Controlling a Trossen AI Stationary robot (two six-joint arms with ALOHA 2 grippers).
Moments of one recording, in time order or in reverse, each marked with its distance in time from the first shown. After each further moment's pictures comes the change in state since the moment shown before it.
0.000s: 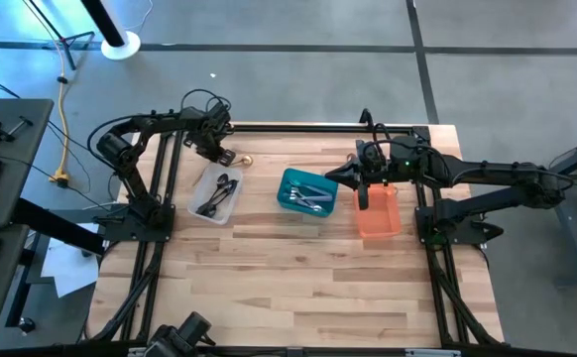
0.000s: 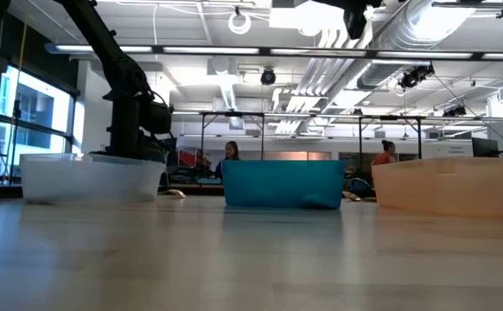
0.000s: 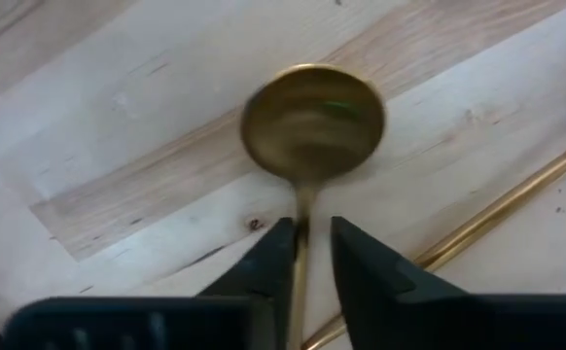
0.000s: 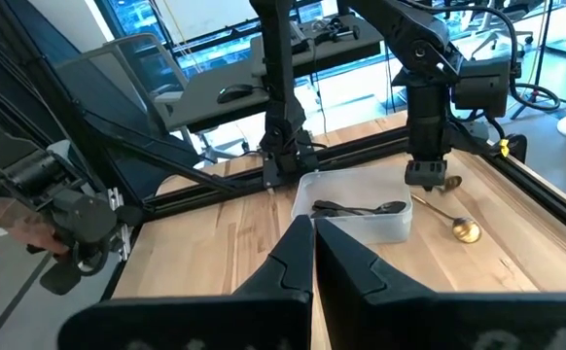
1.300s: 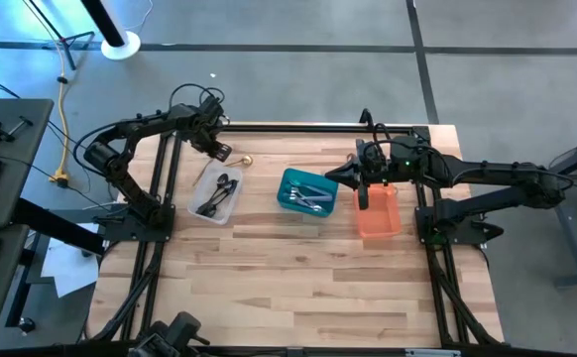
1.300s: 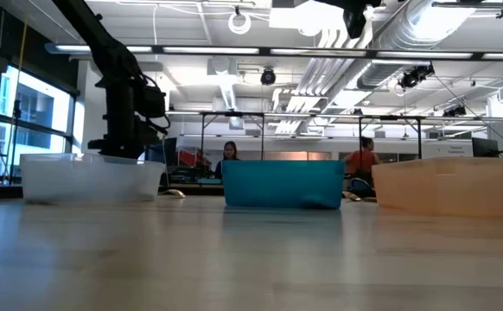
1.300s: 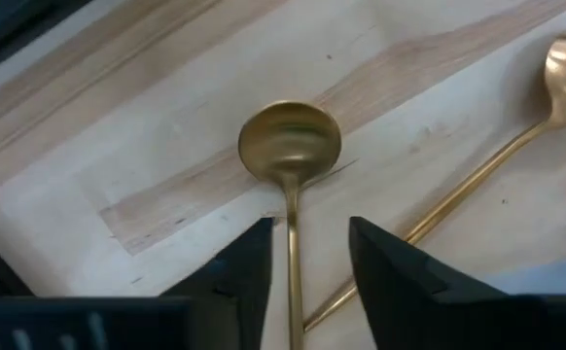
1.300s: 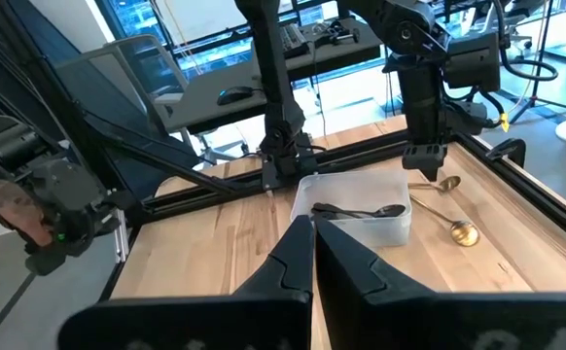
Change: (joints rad) left arm 0.027 -0.142 -0.004 -0.003 0.016 0.055; right arm 0.000 0.000 0.000 0.006 0.001 -0.008
